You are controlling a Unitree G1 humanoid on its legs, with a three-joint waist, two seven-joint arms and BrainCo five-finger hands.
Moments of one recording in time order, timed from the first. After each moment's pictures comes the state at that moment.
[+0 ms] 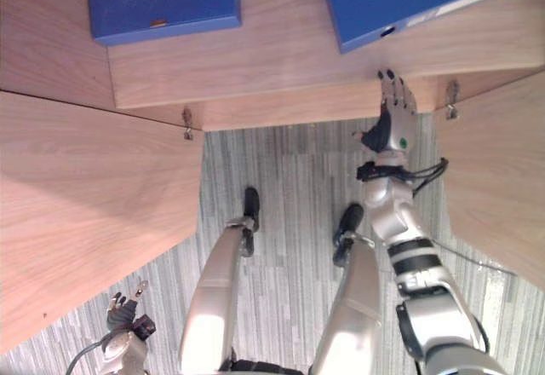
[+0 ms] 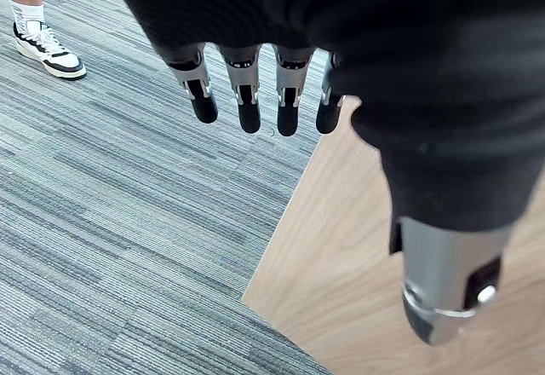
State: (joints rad) left arm 0.01 0.15 0.23 0.90 -0.48 -0.27 0.28; right arm -0.65 -0.50 0.15 0.45 -0.57 0.04 -0.57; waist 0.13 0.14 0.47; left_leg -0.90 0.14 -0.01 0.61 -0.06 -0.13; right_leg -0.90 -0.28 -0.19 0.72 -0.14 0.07
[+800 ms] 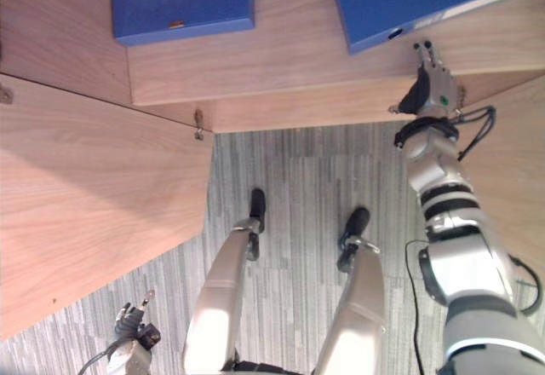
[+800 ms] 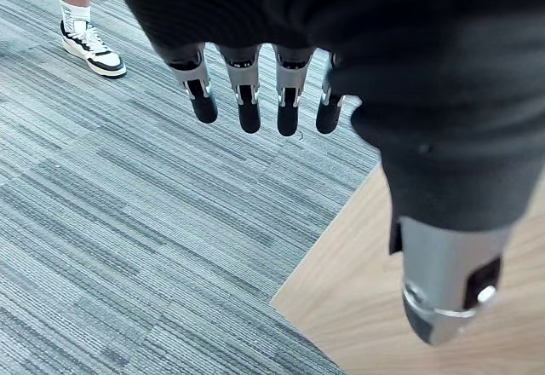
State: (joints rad) left arm 0.01 0.13 0.21 0.97 -0.52 -0.25 0.22; right arm -1.00 -0.69 0.32 0.92 -0.43 0.01 -0.37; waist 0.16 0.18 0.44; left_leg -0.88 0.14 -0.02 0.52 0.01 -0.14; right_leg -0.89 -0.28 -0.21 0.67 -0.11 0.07
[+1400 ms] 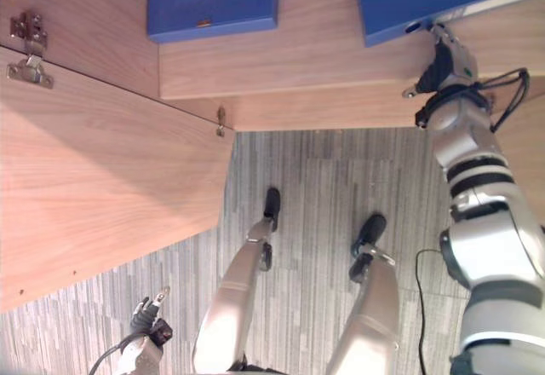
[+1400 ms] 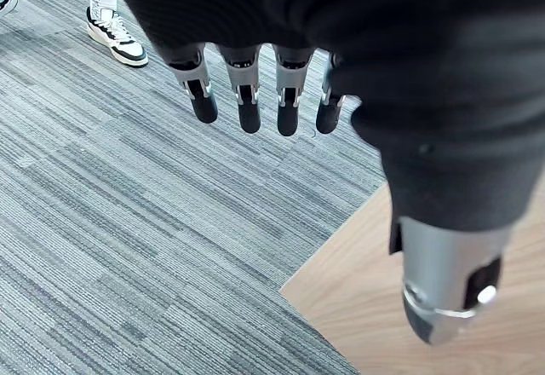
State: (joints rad) left arm -0.01 0.10 0.18 0.97 -0.52 -0.22 0.18; right arm -1.17 -0.80 0.48 0.99 -0.24 0.00 -0.21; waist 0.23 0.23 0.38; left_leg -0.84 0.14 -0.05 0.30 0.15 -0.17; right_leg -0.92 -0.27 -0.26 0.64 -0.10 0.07
